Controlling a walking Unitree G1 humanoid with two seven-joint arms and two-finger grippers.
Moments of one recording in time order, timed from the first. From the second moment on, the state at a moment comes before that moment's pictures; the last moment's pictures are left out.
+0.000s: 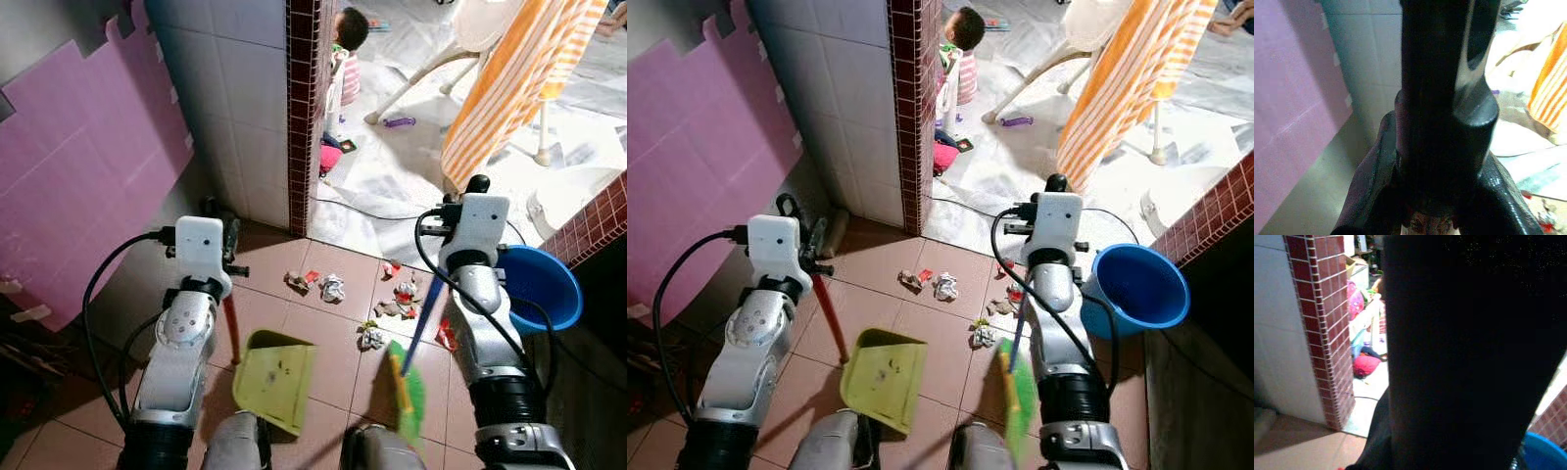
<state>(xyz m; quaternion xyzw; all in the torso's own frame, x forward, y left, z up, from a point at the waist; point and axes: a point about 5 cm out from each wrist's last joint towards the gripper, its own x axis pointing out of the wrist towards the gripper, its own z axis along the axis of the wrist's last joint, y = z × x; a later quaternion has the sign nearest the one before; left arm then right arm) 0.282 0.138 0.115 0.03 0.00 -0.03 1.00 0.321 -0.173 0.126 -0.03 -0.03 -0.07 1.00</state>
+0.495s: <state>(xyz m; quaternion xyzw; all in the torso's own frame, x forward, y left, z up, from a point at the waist) 0.290 0.129 0.122 0.01 0.00 -0.05 1.00 0.326 -0.172 0.138 -0.01 -0.04 -0.07 1.00</state>
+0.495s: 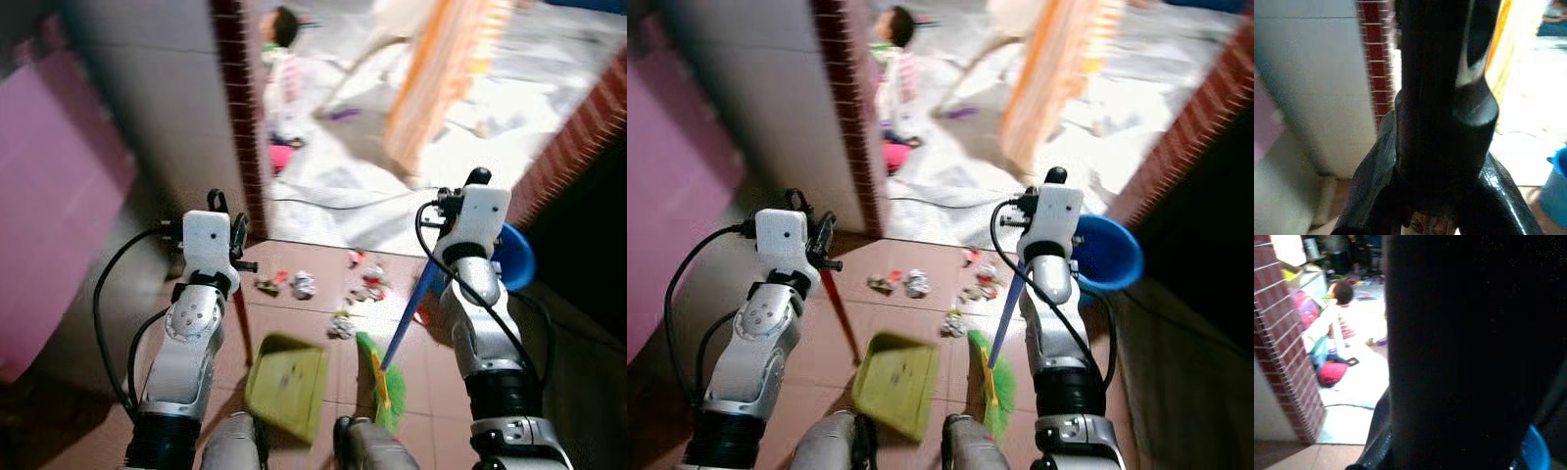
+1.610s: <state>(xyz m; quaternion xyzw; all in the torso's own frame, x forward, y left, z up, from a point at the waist) 0.296 0.143 0.123 0.02 0.00 -0.02 1.00 0.340 -0.164 0.154 -0.04 -0.06 -0.04 1.00</state>
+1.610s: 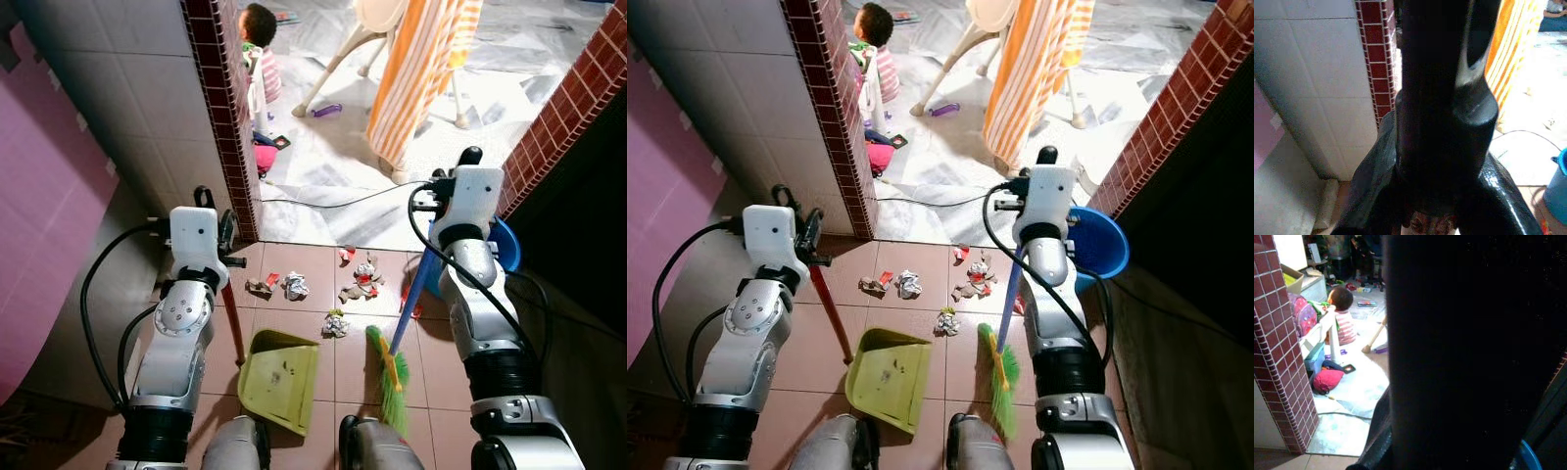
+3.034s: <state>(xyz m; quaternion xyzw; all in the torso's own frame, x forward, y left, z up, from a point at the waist) 0.294 0.154 0.125 0.07 -0.01 0.02 1.00 0.346 -0.159 0.159 -0.04 -0.08 -0.02 1.00</state>
